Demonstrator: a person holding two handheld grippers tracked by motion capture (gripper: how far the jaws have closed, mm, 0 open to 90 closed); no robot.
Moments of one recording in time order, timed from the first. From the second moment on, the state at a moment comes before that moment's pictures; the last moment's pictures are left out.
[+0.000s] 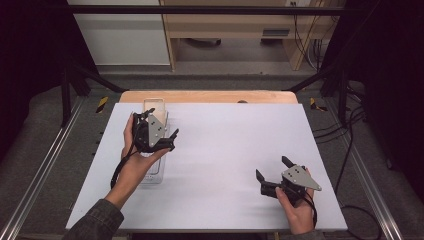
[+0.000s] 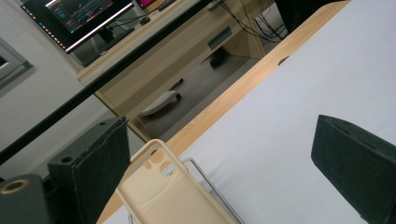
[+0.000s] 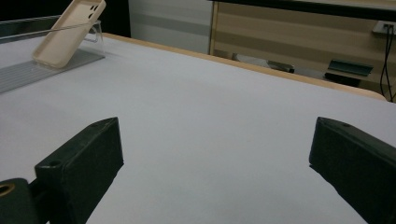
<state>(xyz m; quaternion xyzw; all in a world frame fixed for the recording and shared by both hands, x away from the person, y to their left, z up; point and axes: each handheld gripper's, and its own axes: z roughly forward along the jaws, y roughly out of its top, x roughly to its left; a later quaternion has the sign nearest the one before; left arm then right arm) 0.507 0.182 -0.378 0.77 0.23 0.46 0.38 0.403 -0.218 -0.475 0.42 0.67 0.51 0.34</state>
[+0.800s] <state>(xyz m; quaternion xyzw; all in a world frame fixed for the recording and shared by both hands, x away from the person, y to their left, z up) 0.484 0.191 -0.373 0.75 0.22 0.44 0.44 0.401 -0.219 -0.474 0.42 0.67 0.51 0.34</state>
